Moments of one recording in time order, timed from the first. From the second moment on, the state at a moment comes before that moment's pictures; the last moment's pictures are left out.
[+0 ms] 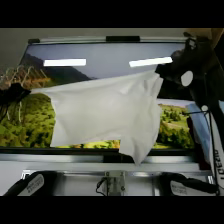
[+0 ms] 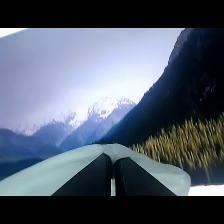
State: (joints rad) left arm 0.37 -1.02 1.02 0.92 -0.93 -1.38; right arm 0.06 -1.41 1.29 -1.42 0.53 1.78
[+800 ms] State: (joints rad) left arm 0.39 -1.41 1.23 1.08 -1.45 -1.43; right arm -0.05 -1.40 1.28 -1.45 1.12 1.54
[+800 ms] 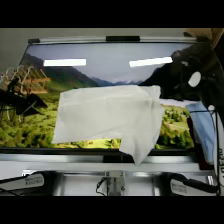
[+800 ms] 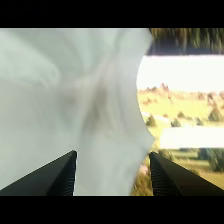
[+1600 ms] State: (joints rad) left arm 0.52 -1.15 0.57 1.06 -1.25 -1.31; right arm -0.26 -1.27 1.08 -1.24 1.41 1.36
